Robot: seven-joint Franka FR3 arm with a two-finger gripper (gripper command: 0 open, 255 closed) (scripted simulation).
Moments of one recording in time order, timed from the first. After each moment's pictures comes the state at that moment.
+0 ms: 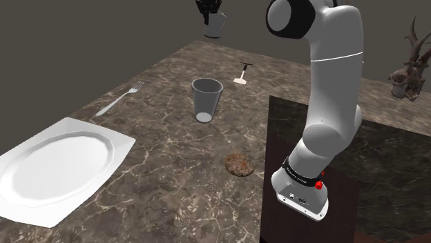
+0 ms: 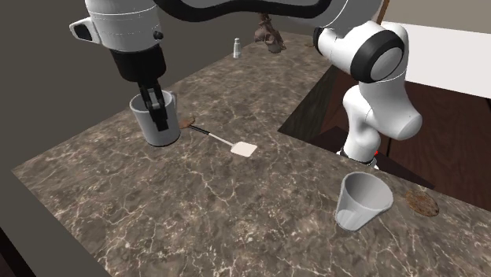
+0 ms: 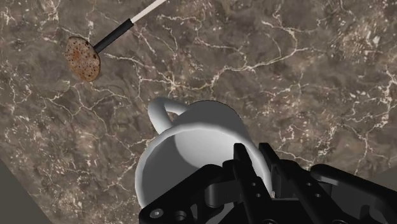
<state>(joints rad) -0.11 0.49 -0.16 -0.89 0.01 1.38 -0.13</state>
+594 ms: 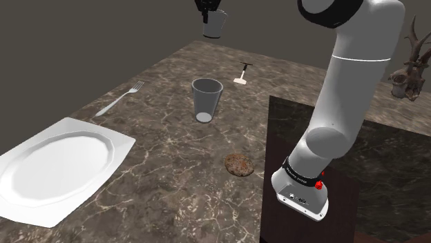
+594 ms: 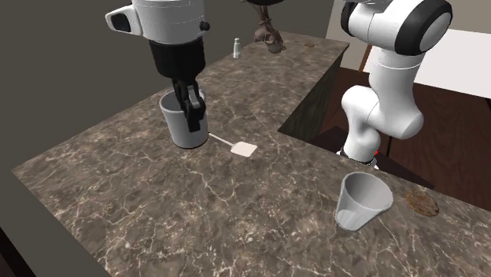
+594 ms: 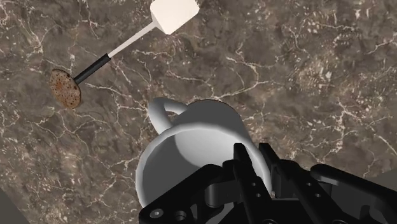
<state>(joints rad) -0.01 0.23 -0.14 -1.23 -0.03 1.45 -0.02</state>
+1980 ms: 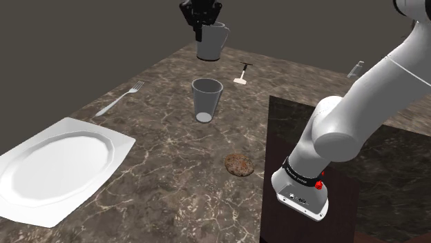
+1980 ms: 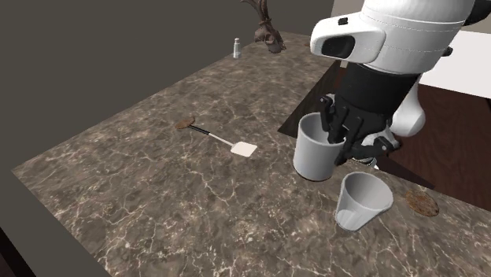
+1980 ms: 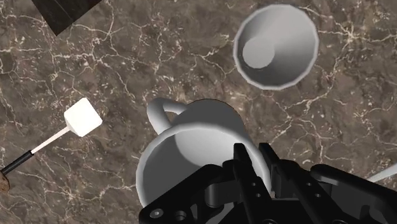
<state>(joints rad) 0.20 -0.29 0.09 -1.84 -0.03 1.53 0.41</state>
